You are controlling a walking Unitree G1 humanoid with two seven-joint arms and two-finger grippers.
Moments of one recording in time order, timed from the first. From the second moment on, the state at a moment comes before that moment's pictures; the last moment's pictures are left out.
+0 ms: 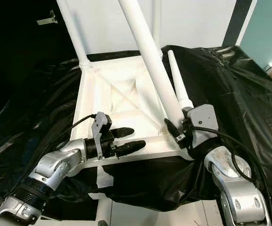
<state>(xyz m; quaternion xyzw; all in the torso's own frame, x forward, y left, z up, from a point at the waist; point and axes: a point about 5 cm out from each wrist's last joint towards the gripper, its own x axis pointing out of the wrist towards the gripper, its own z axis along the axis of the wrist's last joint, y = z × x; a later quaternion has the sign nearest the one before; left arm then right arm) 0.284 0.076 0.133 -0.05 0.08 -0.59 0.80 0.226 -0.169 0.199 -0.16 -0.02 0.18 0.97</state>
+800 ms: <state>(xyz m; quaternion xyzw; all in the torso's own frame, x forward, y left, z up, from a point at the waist) 0.283 0.055 0.102 0.10 0.09 -0.62 0.77 0.236 -0.174 0.197 -0.15 -0.04 0.16 0.97</state>
